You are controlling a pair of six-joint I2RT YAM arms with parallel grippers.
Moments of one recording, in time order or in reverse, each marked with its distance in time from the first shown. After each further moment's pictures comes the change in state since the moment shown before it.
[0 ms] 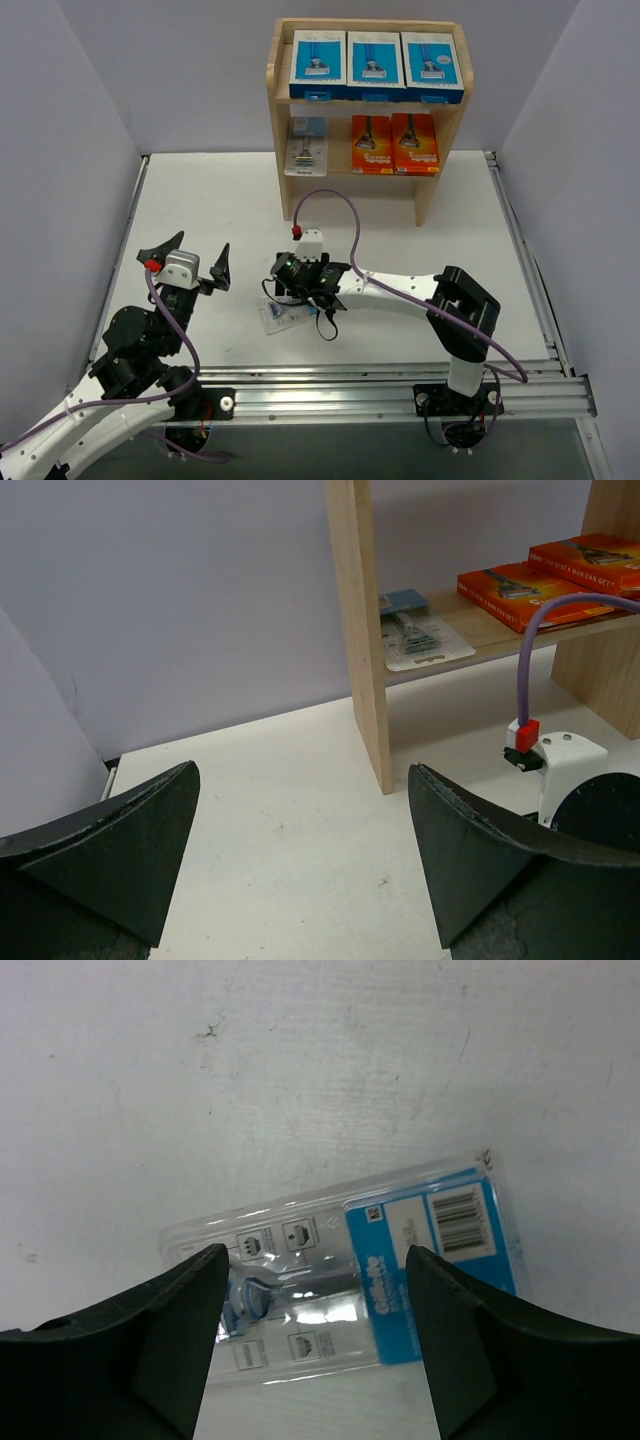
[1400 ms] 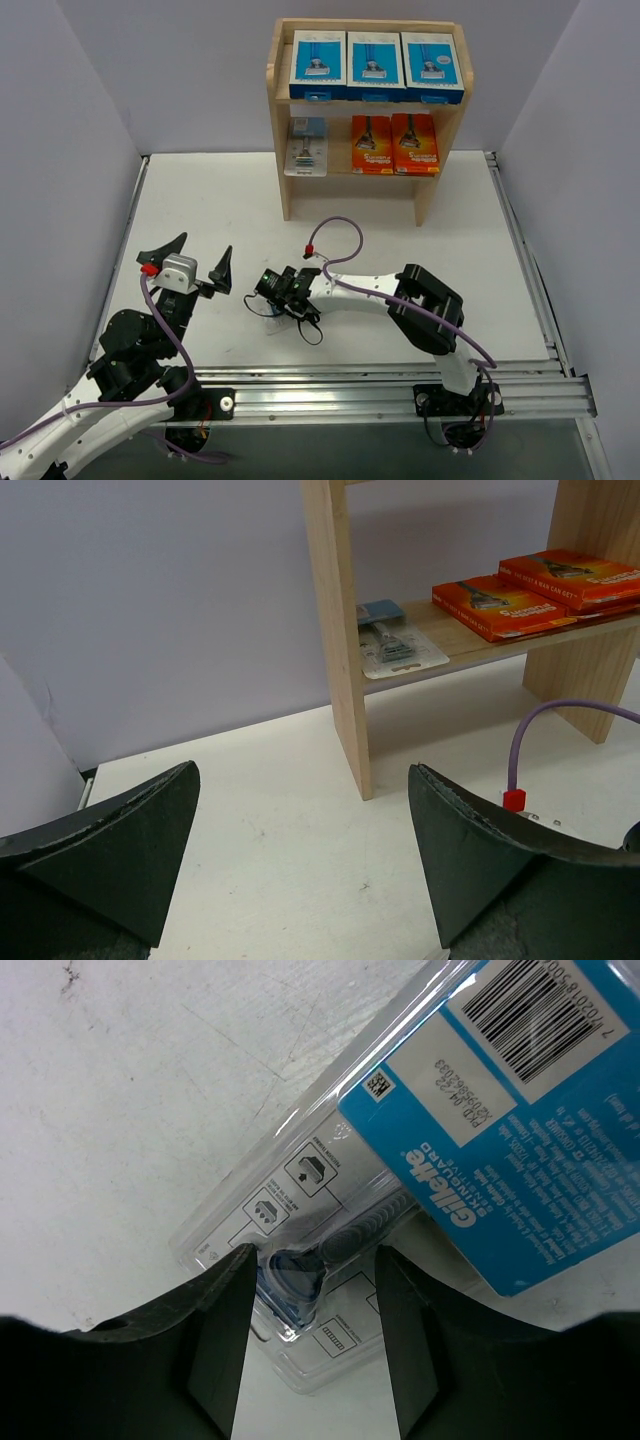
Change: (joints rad) left arm -0.032 -0.018 0.000 0.000 0.012 -0.016; right arm 0.073 0.206 0.167 -0.272 -0.051 0.713
